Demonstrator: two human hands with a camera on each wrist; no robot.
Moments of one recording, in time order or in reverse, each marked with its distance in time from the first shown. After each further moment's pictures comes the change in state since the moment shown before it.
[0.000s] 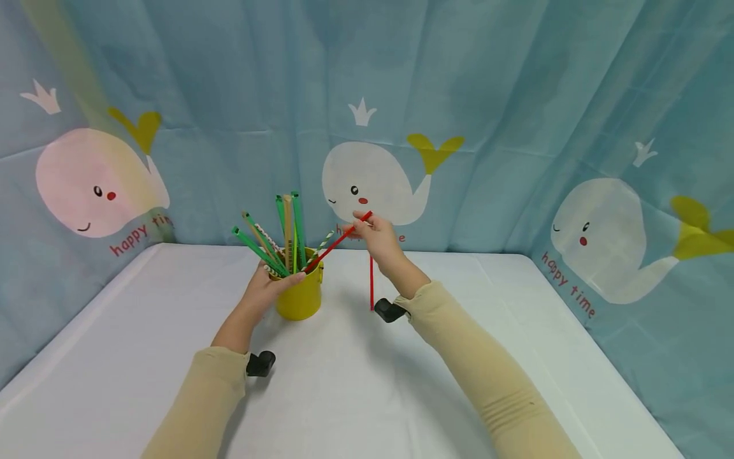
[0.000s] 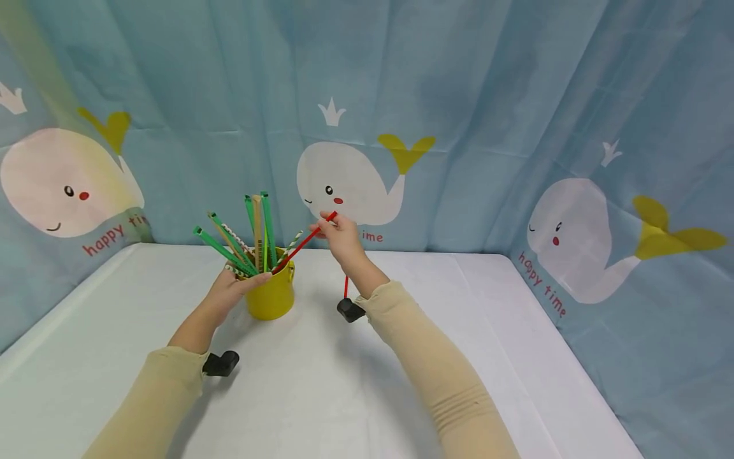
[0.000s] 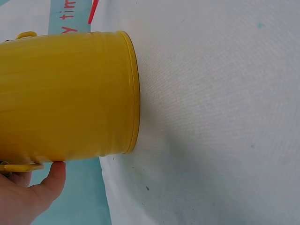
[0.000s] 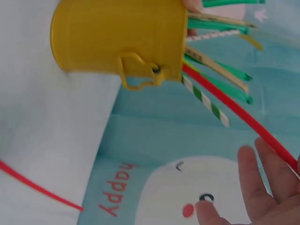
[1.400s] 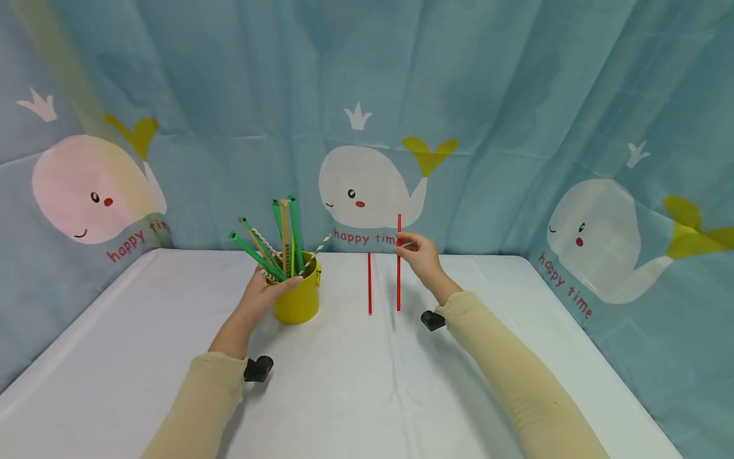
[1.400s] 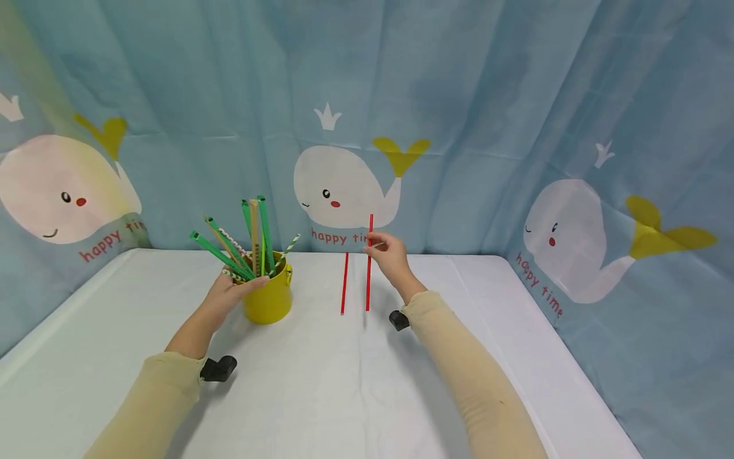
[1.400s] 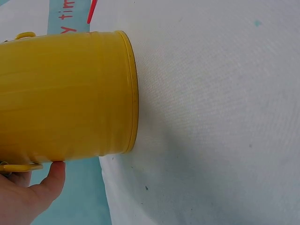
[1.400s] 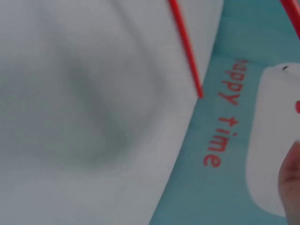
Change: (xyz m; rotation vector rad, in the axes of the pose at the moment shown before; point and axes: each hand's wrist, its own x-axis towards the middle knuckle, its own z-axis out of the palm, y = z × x) left_hand 0.001 -0.003 -0.001 -0.009 -0.001 -0.006; right_hand 0.011 0.076 -0.092 -0.171 0.075 -0.080
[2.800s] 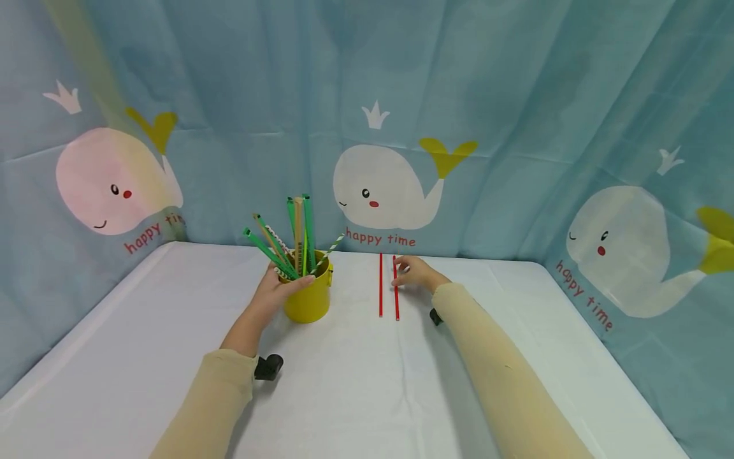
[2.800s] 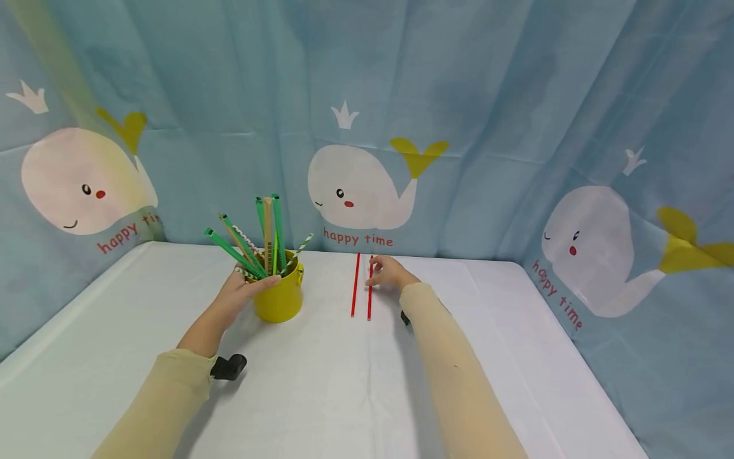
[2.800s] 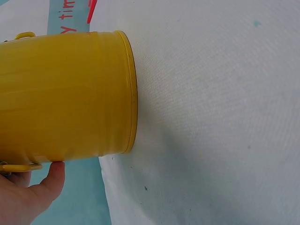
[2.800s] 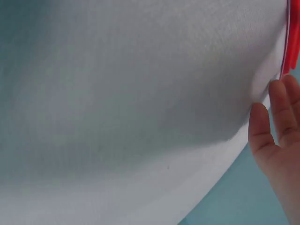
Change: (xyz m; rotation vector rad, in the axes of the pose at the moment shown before) left_hand 0.000 -0.003 0.001 -0.020 0.014 0.008; right_hand 0.038 0.052 0.018 -0.547 -0.419 0.209
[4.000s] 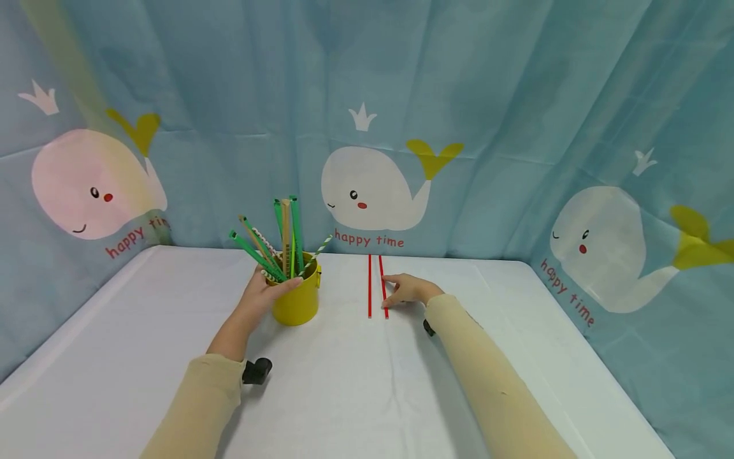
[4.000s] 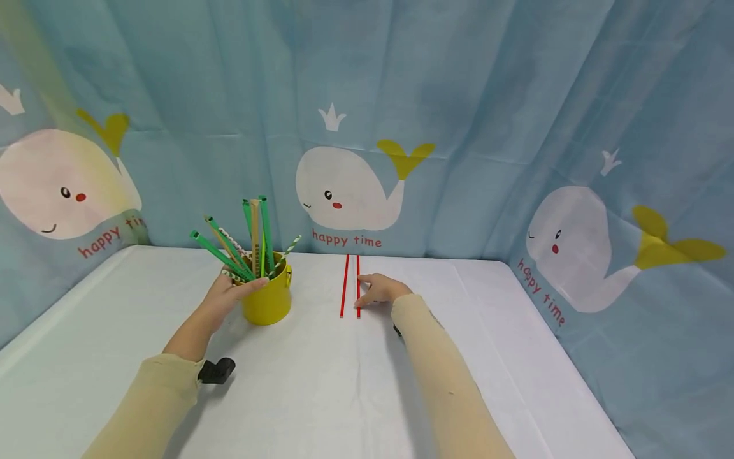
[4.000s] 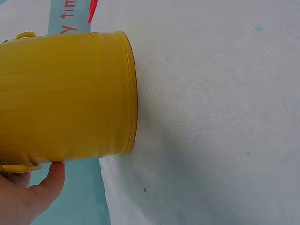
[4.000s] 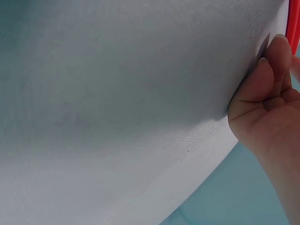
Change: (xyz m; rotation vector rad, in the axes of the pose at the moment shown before) left_hand 0.000 0.002 0.000 0.009 -0.016 -0.016; right_hand -0.030 -0.001 0.005 -0.182 -0.196 0.082
